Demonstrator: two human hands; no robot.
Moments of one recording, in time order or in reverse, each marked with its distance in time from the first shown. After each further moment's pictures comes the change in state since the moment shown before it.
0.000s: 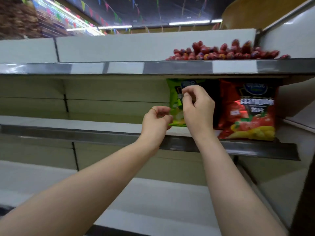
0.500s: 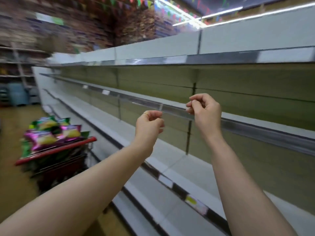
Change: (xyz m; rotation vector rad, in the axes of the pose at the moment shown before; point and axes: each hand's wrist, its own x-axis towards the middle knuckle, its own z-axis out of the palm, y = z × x) left_hand -0.092 0.031 -0.384 0.185 0.656 -0.057; right_hand -0.138 -0.217 0.277 0.692 -0.498 0.330
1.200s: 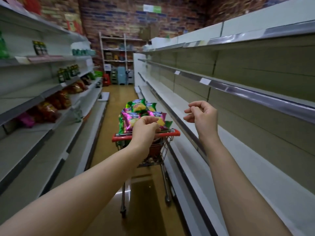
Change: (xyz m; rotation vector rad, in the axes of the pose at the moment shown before) left_hand 0.156 -0.073 -0.307 0.171 0.562 -0.122; right_hand -0.003 0.091 0.397 0.361 -0.501 0.260
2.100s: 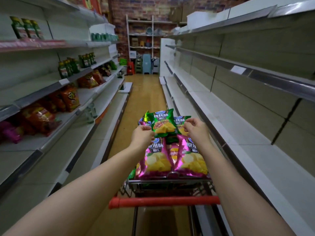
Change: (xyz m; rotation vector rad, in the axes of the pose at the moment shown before) left_hand 0.496 -0.117 -0.059 0.158 0.207 -0.236; right_hand 0.359 0.278 0.280 -0.207 -0.330 0.258
